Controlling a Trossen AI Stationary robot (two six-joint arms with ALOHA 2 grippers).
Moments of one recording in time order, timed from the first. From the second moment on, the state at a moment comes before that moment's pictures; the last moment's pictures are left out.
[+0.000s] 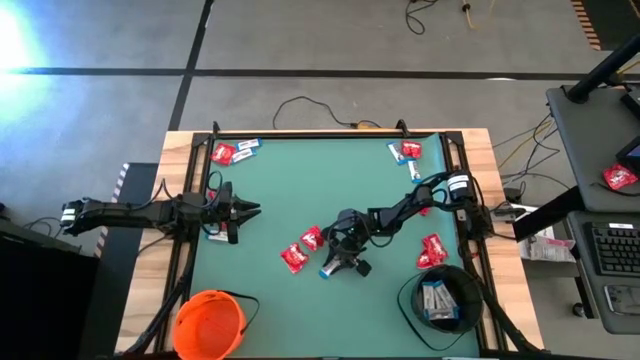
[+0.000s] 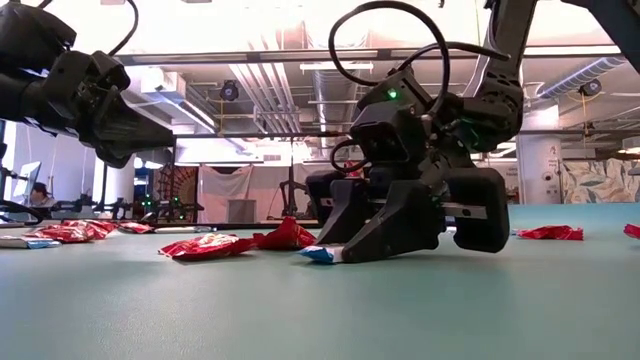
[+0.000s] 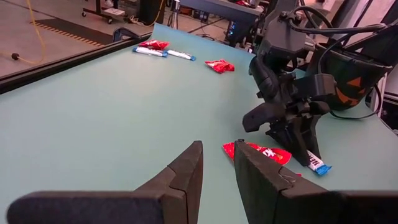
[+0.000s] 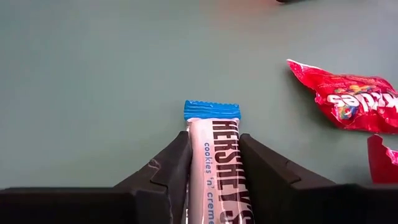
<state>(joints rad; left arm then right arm) 0.02 0.28 0.02 0.04 -0.18 -0.28 0.02 2.28 0.88 0.59 -0.64 -0.56</state>
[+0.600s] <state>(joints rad) 0.02 0.28 0.02 0.04 -0.18 -0.27 0.04 2.00 0.87 0.43 -0.53 -0.44</state>
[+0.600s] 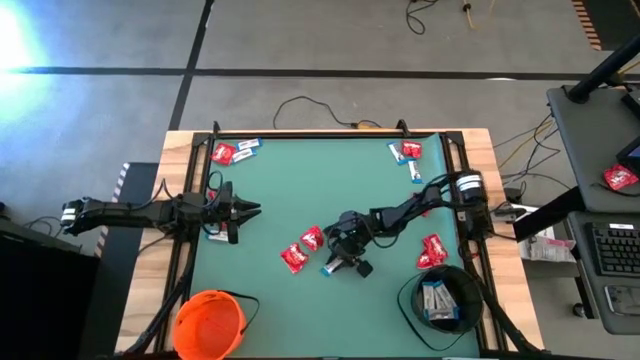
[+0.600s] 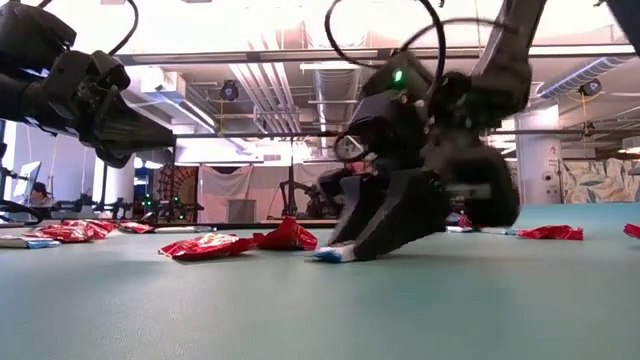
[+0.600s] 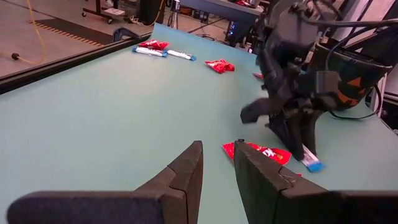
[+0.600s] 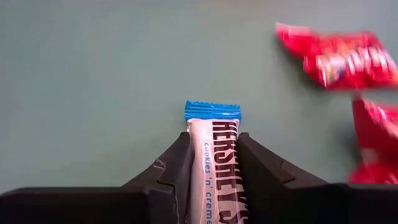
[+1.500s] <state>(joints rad) 0.02 0.28 0.02 0.04 -0.18 -0.27 0.78 1.20 1.10 -1.07 -0.05 1.02</state>
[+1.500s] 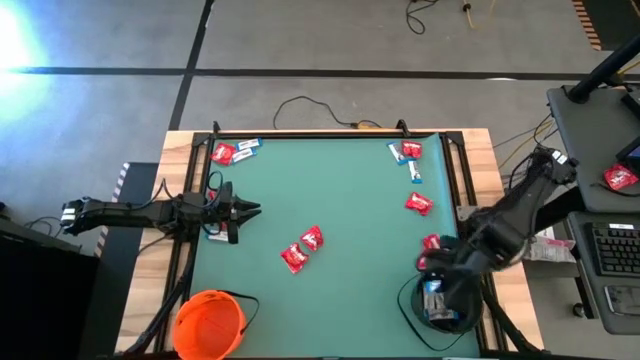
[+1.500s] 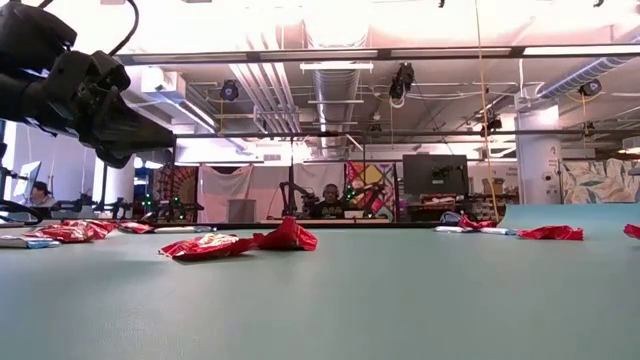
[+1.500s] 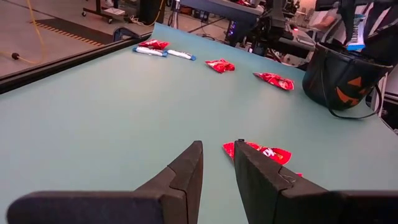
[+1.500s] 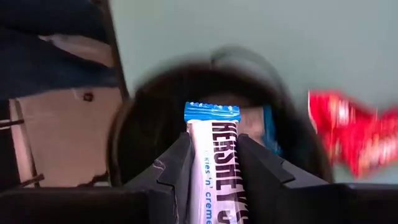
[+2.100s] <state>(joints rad) 0.02 0.29 0.02 0.04 -0.18 -0.27 0.86 1.34 0.99 -1.02 -0.19 1.31</state>
